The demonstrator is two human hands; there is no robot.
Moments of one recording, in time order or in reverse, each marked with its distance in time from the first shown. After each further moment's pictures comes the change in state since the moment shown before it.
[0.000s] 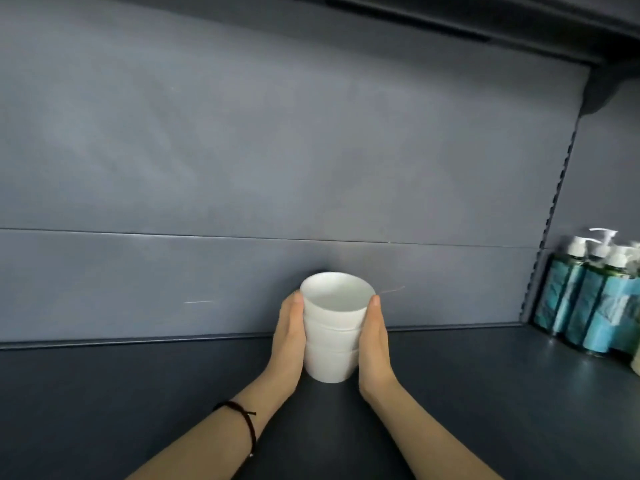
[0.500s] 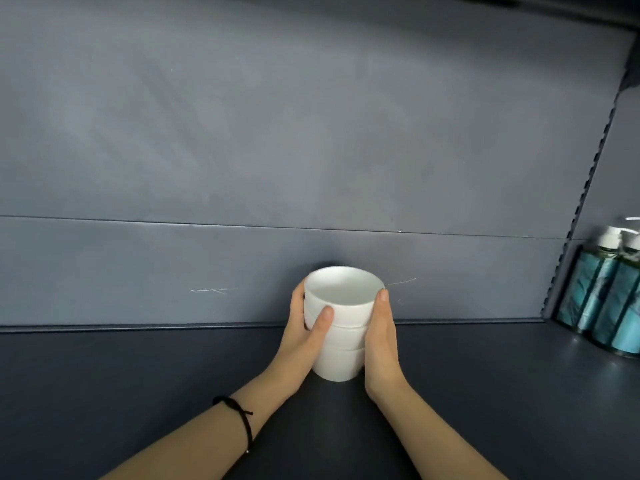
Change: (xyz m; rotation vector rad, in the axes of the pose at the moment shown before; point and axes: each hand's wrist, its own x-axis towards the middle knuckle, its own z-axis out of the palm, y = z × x) left_hand -0.016 -0.003 -0.002 0.098 -0.205 0.253; right_hand -0.006 -0.007 -0.002 0.017 -0.030 0.006
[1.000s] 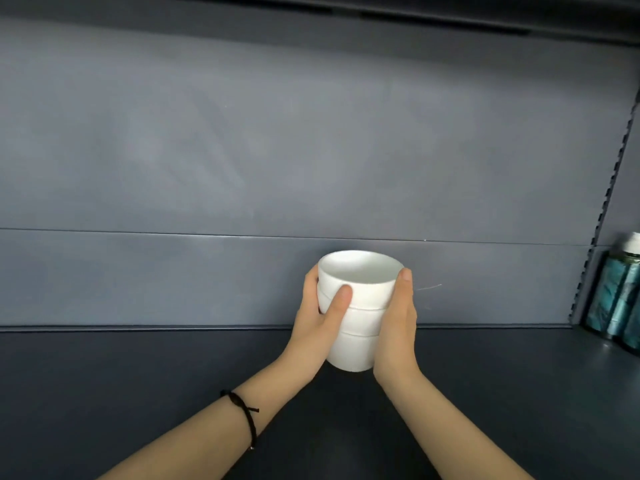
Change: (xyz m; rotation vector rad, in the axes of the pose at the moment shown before) left_hand -0.023 0.071 -0.020 0.024 0.075 0.022; right_hand -0.041 -0.048 0.044 0.122 0.080 -0.043
